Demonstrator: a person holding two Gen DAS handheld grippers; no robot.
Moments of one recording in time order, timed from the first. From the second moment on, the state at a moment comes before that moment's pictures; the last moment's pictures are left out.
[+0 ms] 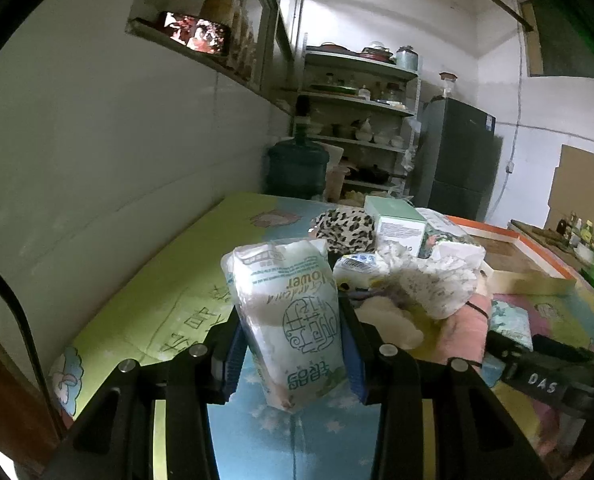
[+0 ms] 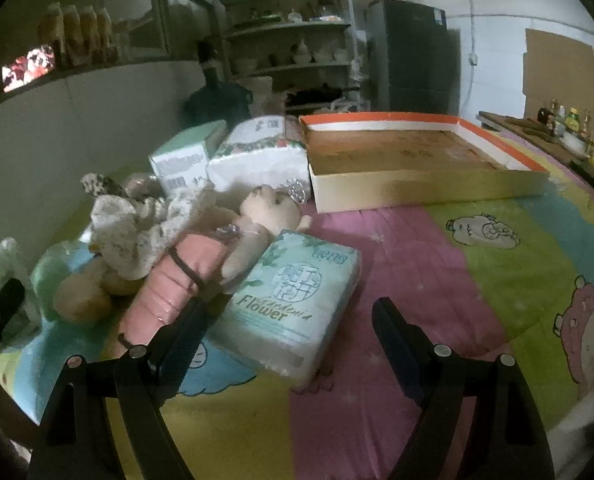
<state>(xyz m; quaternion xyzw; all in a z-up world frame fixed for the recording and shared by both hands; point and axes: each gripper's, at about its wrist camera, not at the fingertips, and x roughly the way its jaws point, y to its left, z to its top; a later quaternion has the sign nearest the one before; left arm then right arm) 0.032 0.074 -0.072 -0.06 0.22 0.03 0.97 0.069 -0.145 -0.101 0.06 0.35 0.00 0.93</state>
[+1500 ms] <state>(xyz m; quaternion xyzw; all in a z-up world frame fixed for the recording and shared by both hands) 0.121 -0.096 -0.024 -0.01 0.26 -0.13 0.96 0.080 -0.265 -0.032 0.09 0.27 0.01 0.96</state>
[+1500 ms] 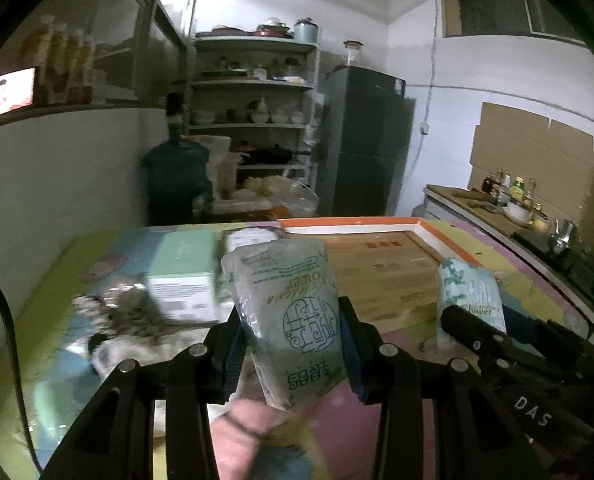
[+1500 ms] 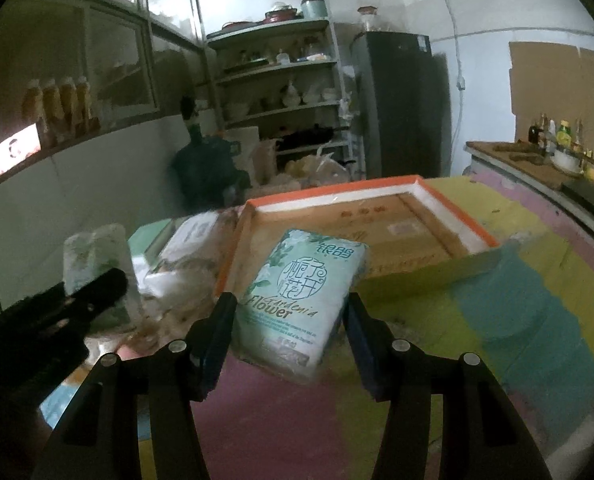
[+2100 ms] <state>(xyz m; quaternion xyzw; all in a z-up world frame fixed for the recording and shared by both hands) 0.178 -0.204 -0.018 -0.02 0.28 -0.14 0.95 0.120 -0.394 -0.021 0.08 0.27 0.00 0.96</state>
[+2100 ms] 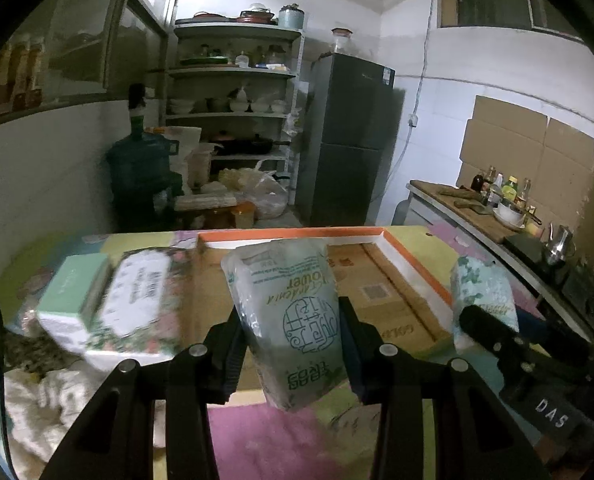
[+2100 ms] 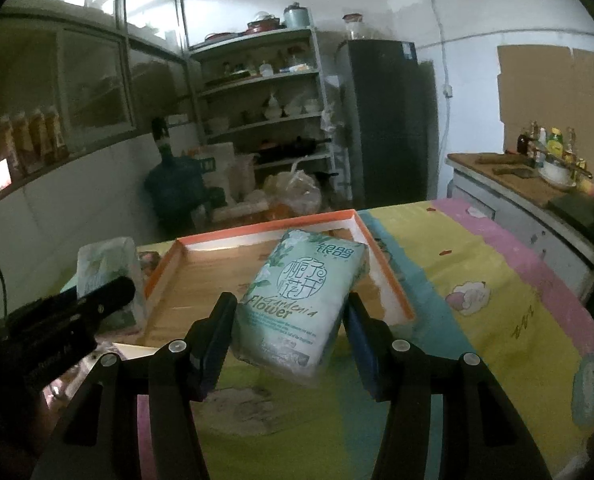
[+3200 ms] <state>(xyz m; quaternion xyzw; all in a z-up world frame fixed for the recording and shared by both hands) 0.279 -0.266 -0.079 0.00 0.38 -0.10 0.92 0.243 -0.429 -0.075 0.04 0.38 0.11 0.92</state>
